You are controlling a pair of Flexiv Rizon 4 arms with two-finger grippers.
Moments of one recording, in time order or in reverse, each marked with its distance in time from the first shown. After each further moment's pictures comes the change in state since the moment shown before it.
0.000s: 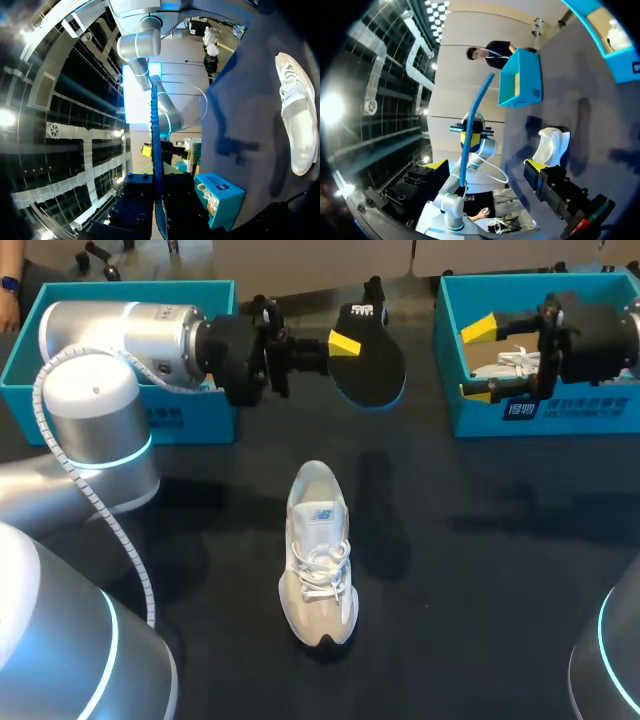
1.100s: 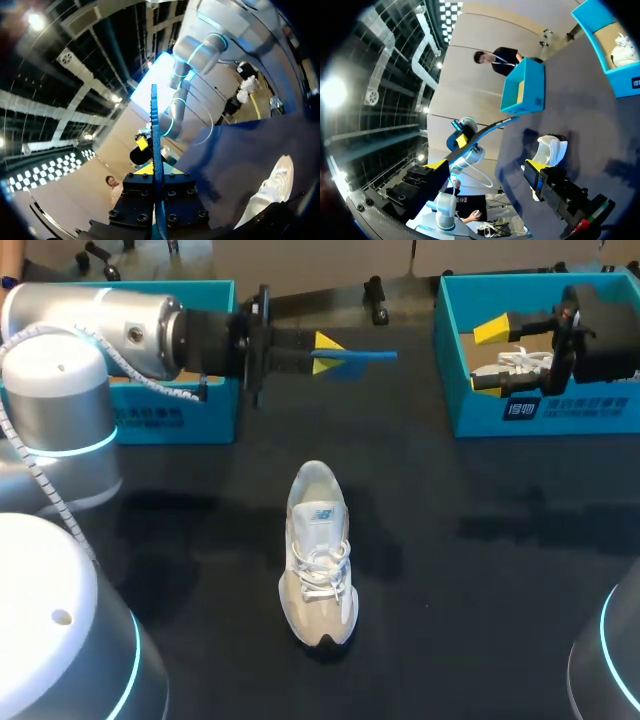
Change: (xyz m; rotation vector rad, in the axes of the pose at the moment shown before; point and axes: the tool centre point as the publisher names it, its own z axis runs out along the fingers) left arm -0.008 -0.029 -0.015 -0.060 0.067 -0.706; right arm 0.005 -0.003 -0.008 -0.045 -0.013 -0.086
